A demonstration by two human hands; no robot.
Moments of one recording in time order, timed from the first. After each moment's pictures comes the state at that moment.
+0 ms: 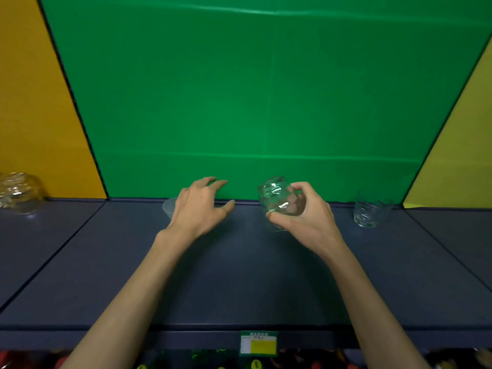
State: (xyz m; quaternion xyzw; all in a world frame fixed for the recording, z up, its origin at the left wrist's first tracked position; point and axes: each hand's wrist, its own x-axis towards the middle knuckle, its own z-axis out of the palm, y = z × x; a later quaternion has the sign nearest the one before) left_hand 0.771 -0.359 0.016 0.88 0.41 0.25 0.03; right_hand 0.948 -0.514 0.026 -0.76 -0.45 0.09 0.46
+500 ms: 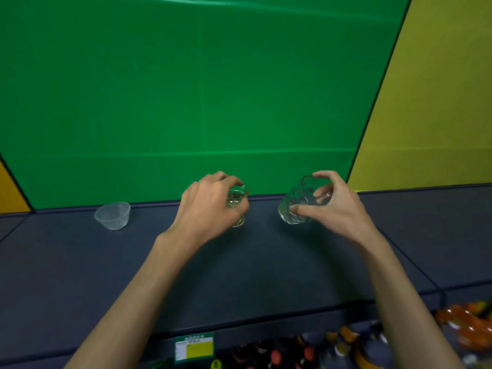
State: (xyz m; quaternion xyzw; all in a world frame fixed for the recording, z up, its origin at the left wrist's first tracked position) left_hand 0.871 -0.458 0.048 0.91 0.30 0.28 0.04; right_hand 1.072 -0.610 0.042 -0.82 -0.39 0.02 0.42
